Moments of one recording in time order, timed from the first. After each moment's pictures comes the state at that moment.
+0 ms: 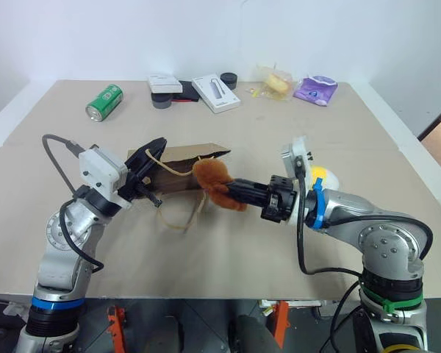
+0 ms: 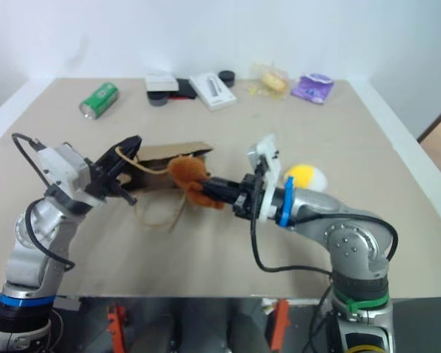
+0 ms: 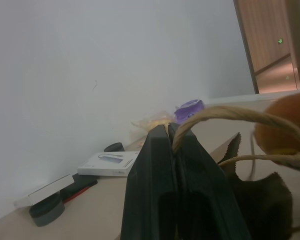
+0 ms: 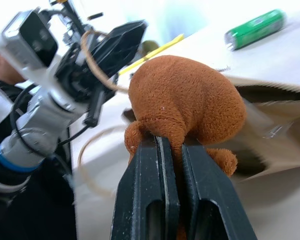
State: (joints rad) left arm -0.25 0.44 0.10 -0.34 -0.36 -0.05 -0.55; right arm -0.51 -0.43 -0.12 -0.49 0.97 1.12 0.57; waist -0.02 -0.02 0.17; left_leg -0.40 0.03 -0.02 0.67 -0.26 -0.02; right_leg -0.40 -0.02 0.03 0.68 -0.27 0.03
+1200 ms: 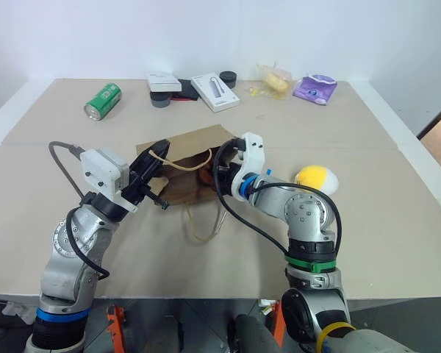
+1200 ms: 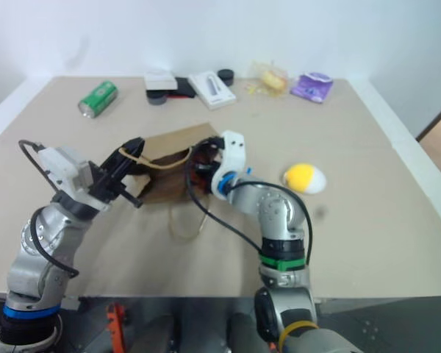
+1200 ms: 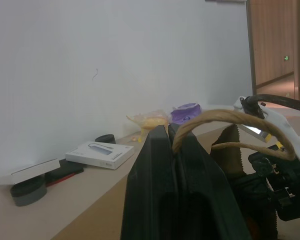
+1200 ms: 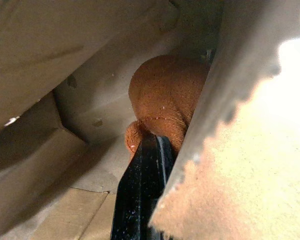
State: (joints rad) left arm -0.21 0.37 0.09 -0.47 -0.40 0.10 -0.46; right arm -0.73 0.04 -0.11 -0.10 0.66 1.13 -0.09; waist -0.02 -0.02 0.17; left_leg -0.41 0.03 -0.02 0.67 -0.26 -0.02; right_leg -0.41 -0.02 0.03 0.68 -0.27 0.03
